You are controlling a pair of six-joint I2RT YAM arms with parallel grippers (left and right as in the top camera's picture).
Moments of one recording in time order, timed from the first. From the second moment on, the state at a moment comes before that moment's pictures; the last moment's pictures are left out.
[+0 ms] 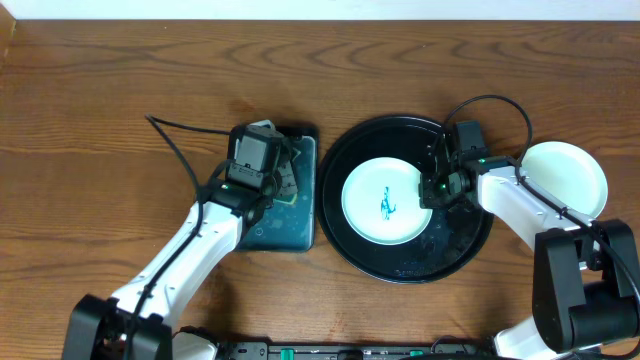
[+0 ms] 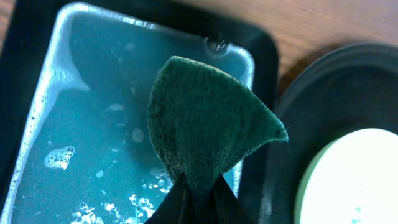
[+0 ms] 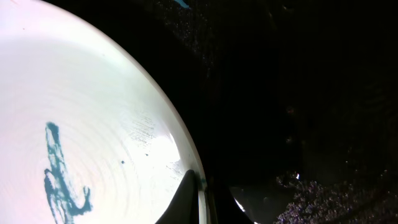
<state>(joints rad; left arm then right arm) -0.36 1.44 0.83 -0.35 -0.03 -0.56 0.20 1.73 0.92 -0.52 -0.16 0.22</state>
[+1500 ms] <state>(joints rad) -0.76 1.82 1.01 -0.06 0.11 -0.63 0.20 1.73 0.92 -0.52 -0.16 0.22</state>
